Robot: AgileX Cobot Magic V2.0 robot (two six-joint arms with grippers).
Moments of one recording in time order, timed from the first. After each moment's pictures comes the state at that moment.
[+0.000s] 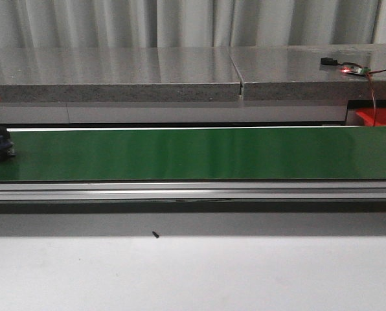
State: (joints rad) left arm 0.55 1.73 -1.47 -0.19 1.03 0.22; right arm -0.07 0.70 -0.55 0.33 0.45 -0.29
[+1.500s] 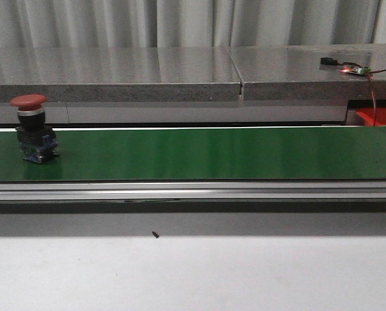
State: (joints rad) left arm 0.37 1.76 -1.47 -0.30 1.07 0.27; right arm -0.07 0.70 -0.55 0.33 0.45 -0.29
